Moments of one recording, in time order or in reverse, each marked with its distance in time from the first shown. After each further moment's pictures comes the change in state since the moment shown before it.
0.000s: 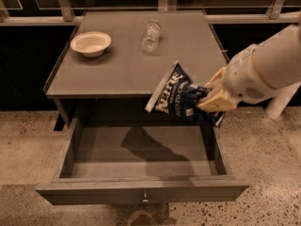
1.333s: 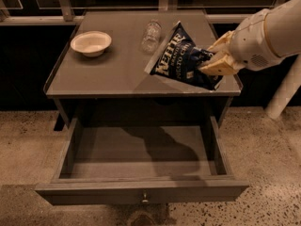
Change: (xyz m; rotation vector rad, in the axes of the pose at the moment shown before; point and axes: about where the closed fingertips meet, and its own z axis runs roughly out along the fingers) arm -0.034 -0.069 -0.029 0.151 -0.140 -0.087
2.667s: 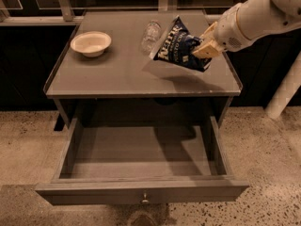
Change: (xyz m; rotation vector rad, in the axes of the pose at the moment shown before) arm 0.019 -0.088 0.077 0.024 0.025 0.024
